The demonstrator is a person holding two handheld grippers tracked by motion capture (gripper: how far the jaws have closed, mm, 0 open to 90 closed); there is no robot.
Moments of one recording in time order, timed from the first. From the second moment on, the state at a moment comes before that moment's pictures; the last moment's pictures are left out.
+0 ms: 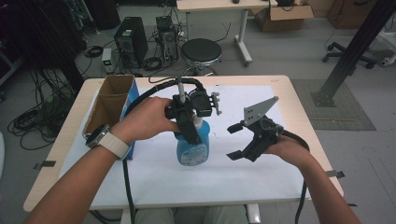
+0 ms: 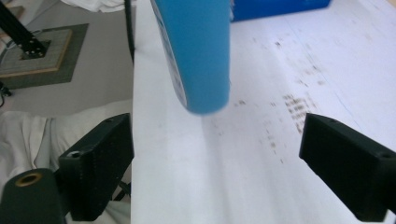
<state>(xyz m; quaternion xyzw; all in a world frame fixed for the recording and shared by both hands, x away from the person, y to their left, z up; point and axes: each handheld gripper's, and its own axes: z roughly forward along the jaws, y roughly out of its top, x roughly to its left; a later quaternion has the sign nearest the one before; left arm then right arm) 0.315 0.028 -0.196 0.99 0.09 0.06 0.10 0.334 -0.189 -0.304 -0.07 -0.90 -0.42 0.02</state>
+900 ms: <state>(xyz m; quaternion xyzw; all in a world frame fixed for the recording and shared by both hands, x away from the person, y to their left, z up) 0.333 0.047 -0.187 0.96 0.24 0.10 0.08 0.321 -0.245 -0.282 -0.13 -0.97 -0.20 -0.03</state>
